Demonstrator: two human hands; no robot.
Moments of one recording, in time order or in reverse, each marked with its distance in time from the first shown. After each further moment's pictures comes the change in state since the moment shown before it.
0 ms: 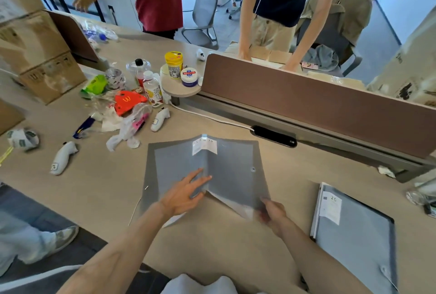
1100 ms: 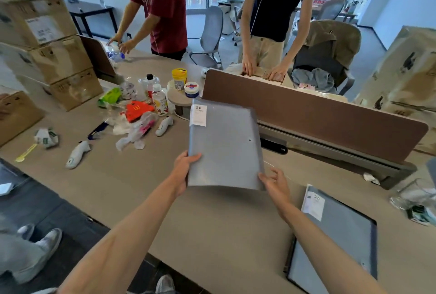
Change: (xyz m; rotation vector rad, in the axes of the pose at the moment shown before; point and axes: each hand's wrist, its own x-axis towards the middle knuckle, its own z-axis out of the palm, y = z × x) left_hand -0.011 0.095 -0.056 -1.482 0.339 -0.393; right_hand -0.079 -0.064 -0.049 -0.240 -0.094 -0.526
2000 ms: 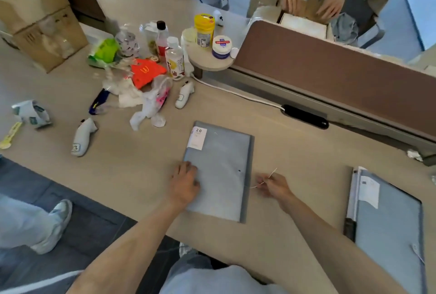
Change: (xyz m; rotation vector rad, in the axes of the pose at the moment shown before) left_hand 0.081 -0.078 -0.201 1.453 -0.032 0.227; right_hand 0.040 0.042 0.180 -0.190 -0.025 0.400
